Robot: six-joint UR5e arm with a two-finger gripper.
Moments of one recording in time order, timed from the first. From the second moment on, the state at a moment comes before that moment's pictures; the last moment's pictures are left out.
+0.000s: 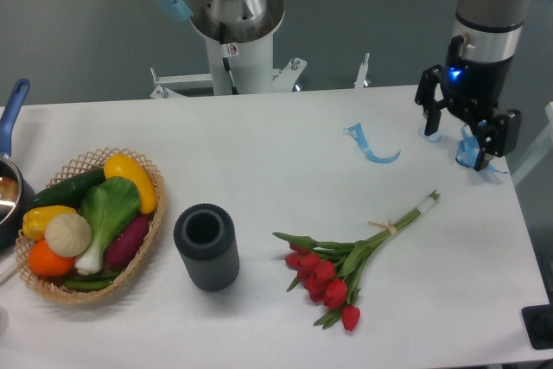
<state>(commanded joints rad) 2.80 -1.83 -1.41 -1.21 1.36 1.76</state>
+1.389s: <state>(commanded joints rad) 2.69 -2.06 -1.64 -0.93 1.34 1.54</state>
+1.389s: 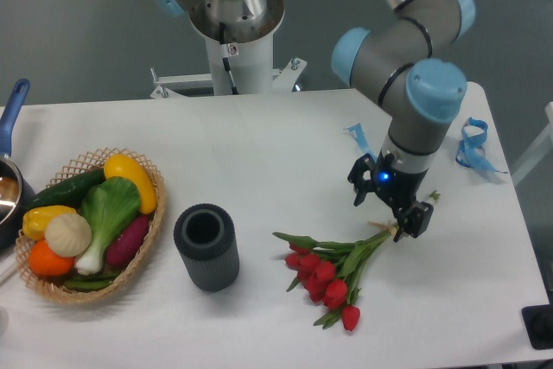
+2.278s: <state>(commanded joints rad) 2.66 -2.17 -1.64 -0.80 1.35 1.45</state>
